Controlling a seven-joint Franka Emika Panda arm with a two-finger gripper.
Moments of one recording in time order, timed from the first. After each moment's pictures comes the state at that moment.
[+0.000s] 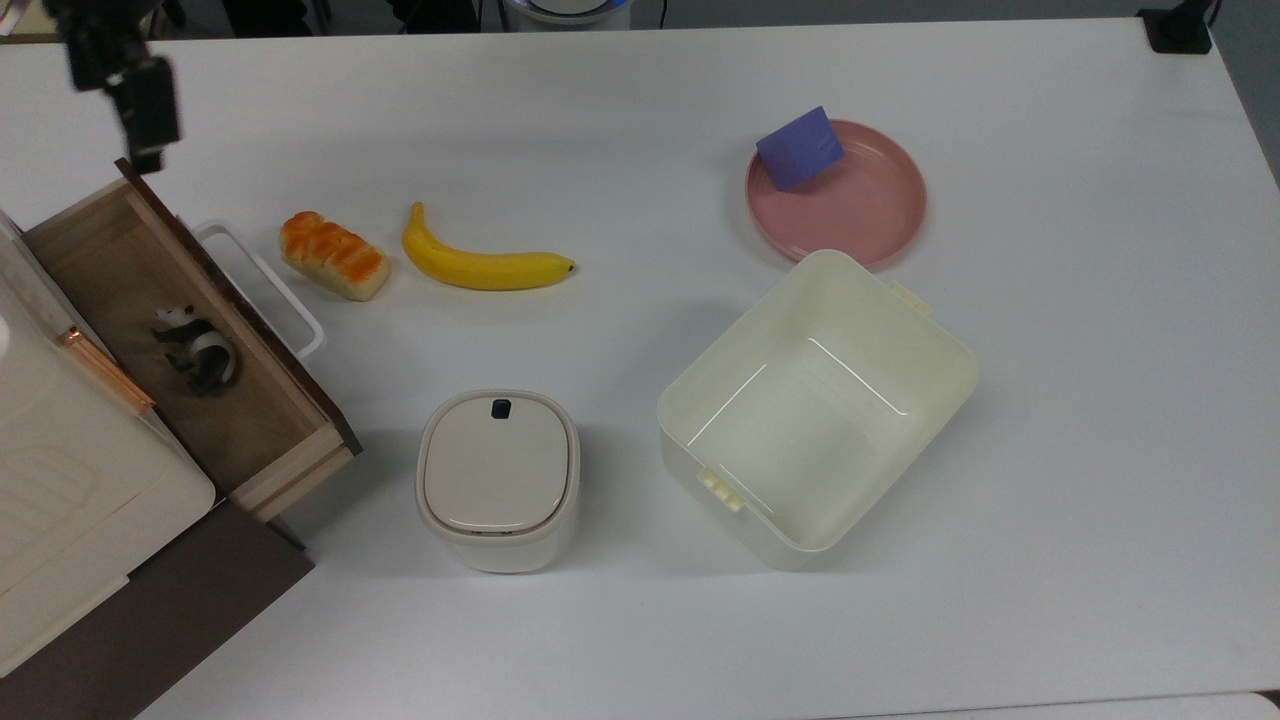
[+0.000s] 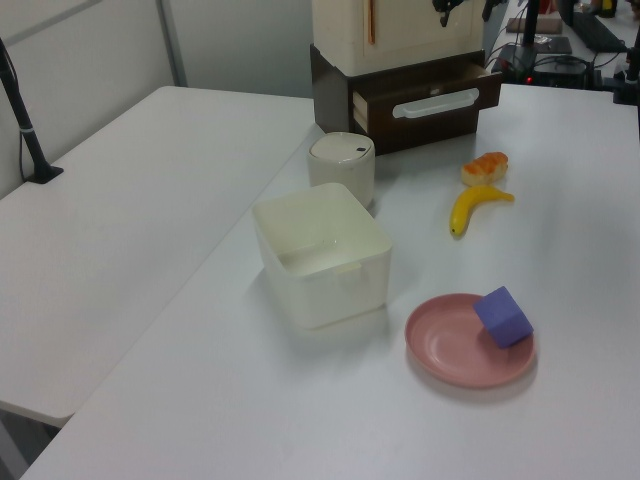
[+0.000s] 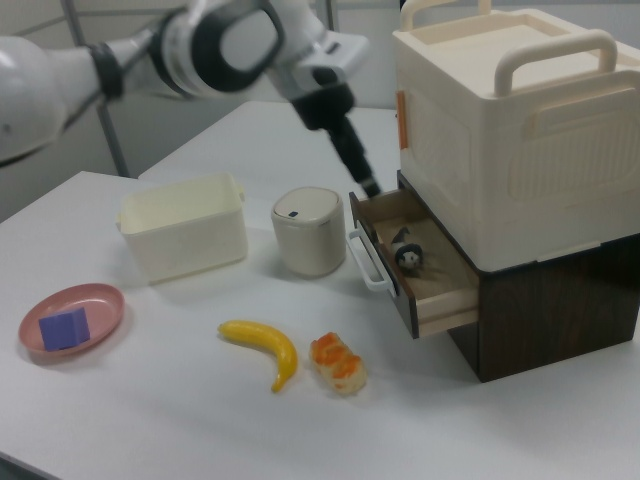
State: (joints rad) arm -0.17 0.17 -0.16 -1.49 -0.21 1.99 0.63
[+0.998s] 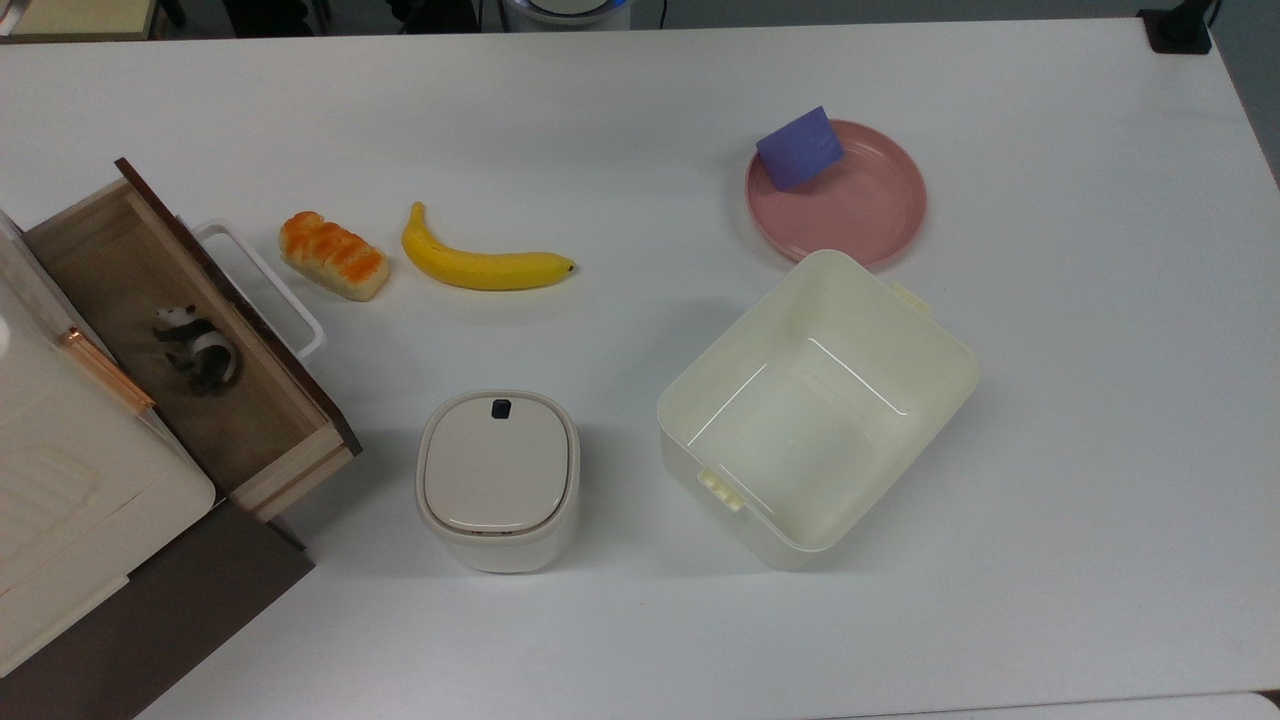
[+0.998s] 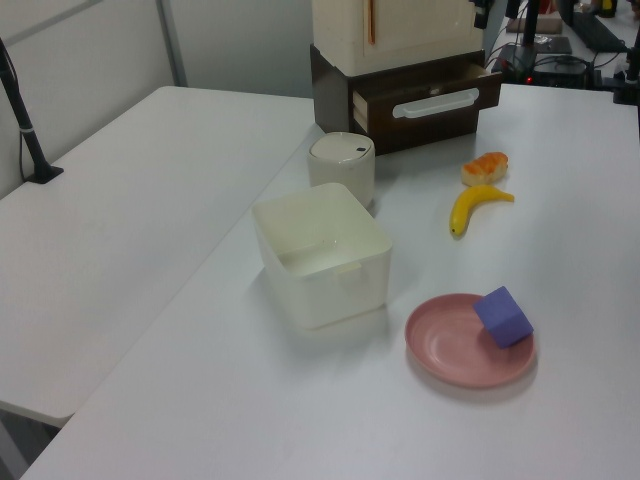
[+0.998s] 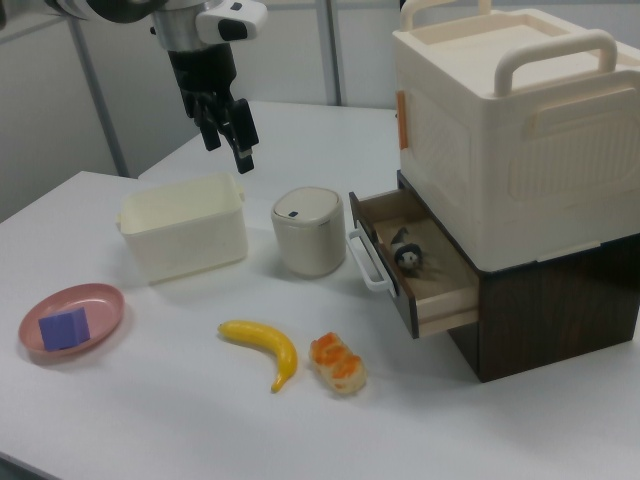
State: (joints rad) arm -0.13 0.00 -0.06 -1.48 0.02 1.56 0.24
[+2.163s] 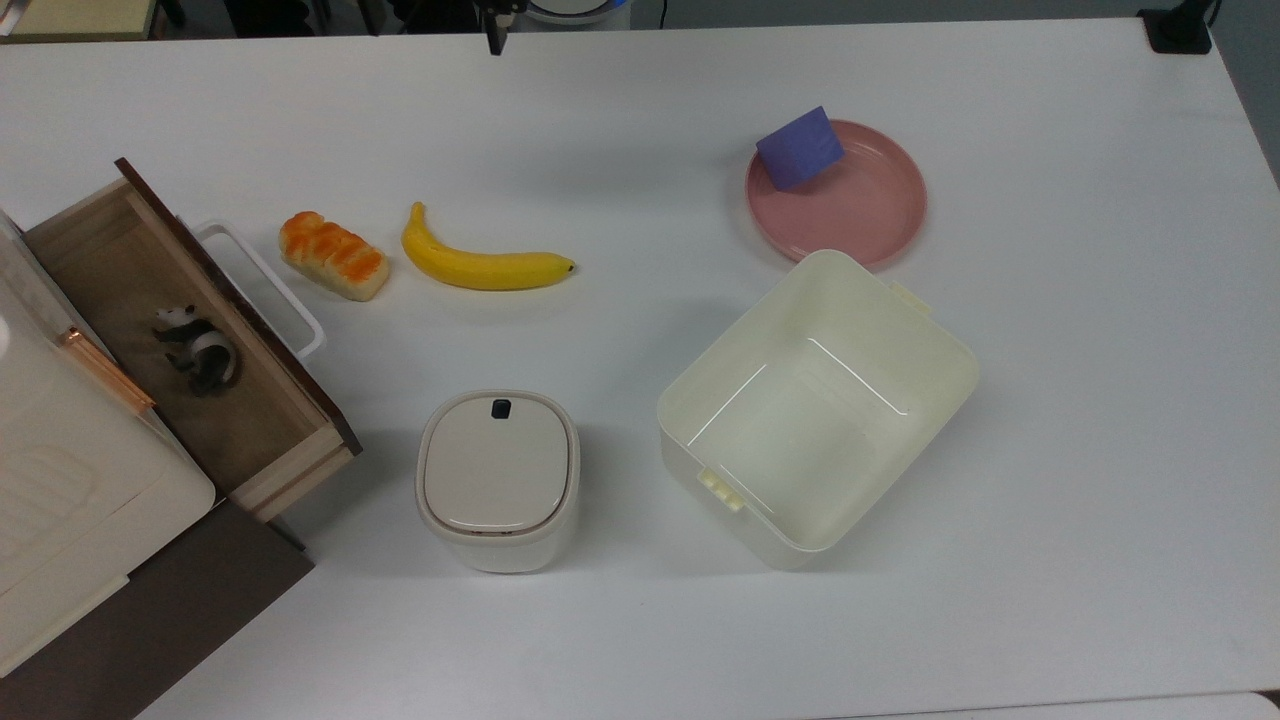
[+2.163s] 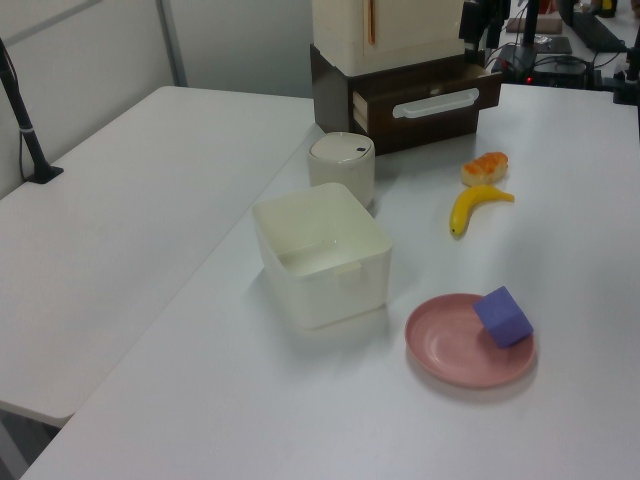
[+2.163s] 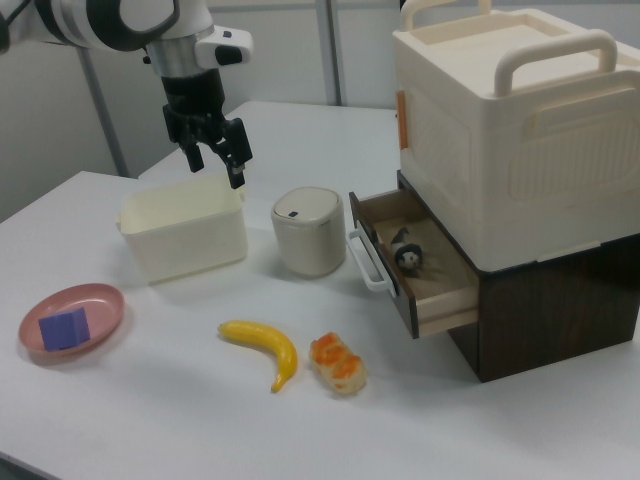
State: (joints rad) arm -0.05 0.02 -0.05 -1.55 0.01 1.62 0.10
